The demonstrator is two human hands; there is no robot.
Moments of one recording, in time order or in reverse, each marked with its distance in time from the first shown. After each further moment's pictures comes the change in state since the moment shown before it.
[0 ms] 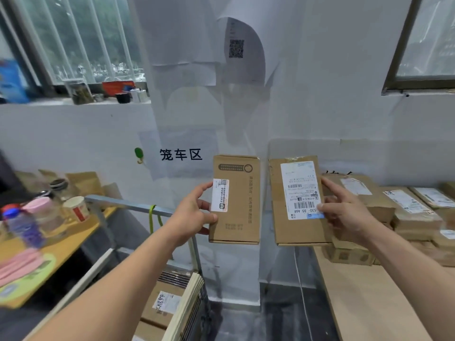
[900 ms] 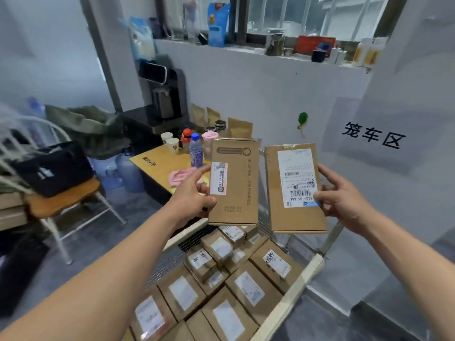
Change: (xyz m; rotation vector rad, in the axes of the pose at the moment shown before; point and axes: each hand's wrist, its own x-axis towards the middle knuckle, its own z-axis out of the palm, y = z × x) left_hand -0.226 -0.184 -0.351 -0.124 0.536 -0.218; right_hand -0.050 -0.033 0.460 -0.091 -0.613 -0.032
